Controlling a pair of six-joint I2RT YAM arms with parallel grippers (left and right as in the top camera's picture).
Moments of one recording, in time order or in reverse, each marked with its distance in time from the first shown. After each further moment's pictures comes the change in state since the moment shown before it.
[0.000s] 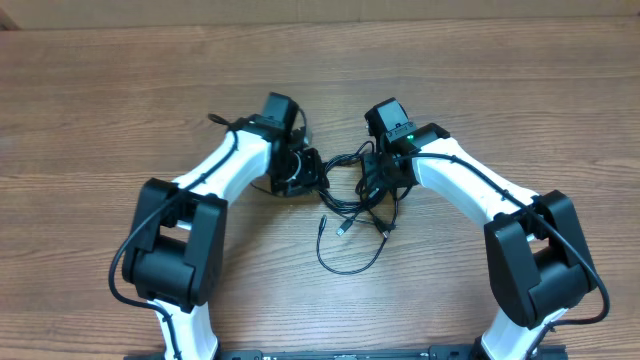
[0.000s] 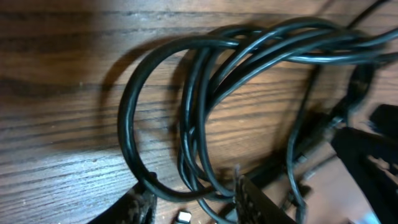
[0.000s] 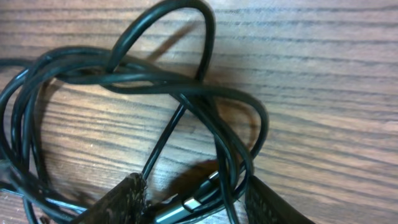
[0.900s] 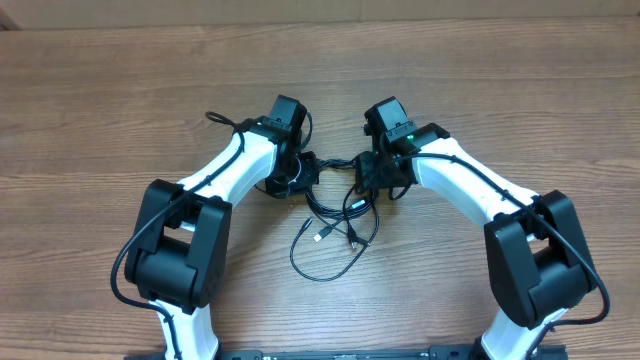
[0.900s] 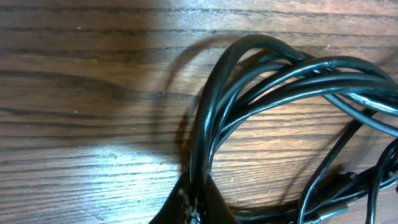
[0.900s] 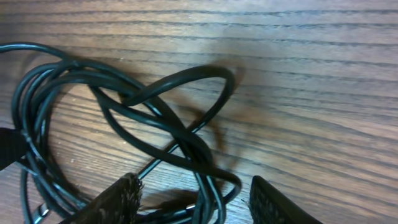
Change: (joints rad) left arm -0.018 0.000 0.005 -0.038 -0.191 -0.016; right arm 0.000 0.000 0.000 0.027 -0.083 0.000
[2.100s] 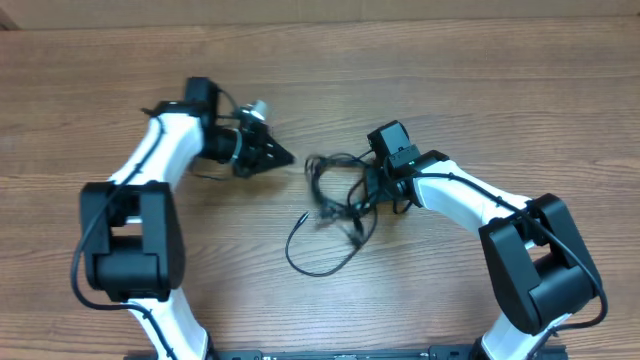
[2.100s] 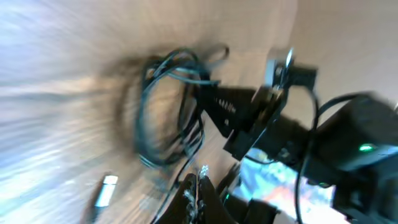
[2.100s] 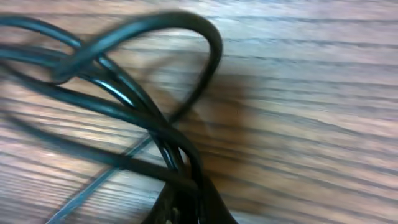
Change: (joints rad) left arm 0.369 0.000 0.078 -0.154 0.757 0.345; right arm 0.009 -0.026 -0.204 0.235 0.123 0.001
